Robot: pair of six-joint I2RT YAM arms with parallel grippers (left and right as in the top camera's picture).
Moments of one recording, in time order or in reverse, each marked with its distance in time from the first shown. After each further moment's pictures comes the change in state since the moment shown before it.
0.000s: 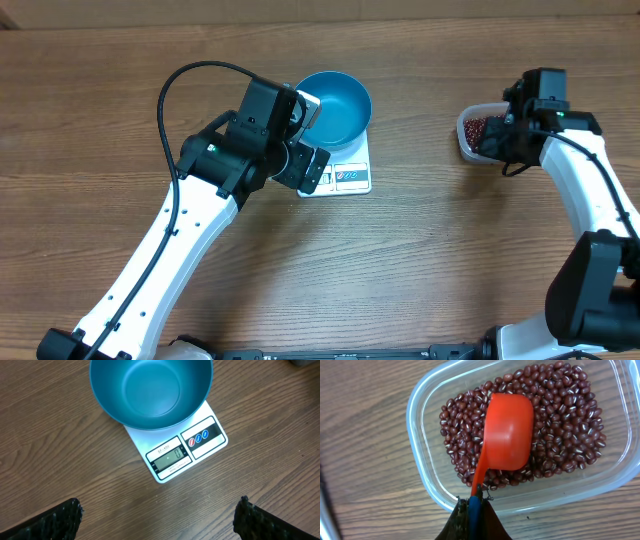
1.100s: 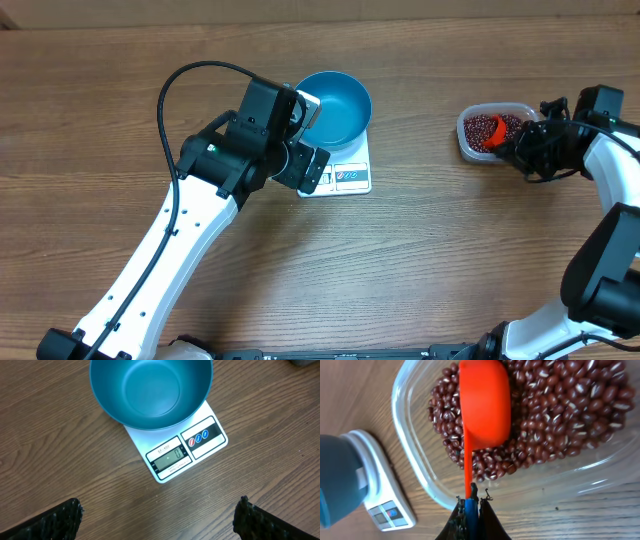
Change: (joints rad) left arm 0.000 0.000 0.000 0.000 0.000 0.000; right arm -0.248 0.106 0.013 -0.056 -0.454 0.040
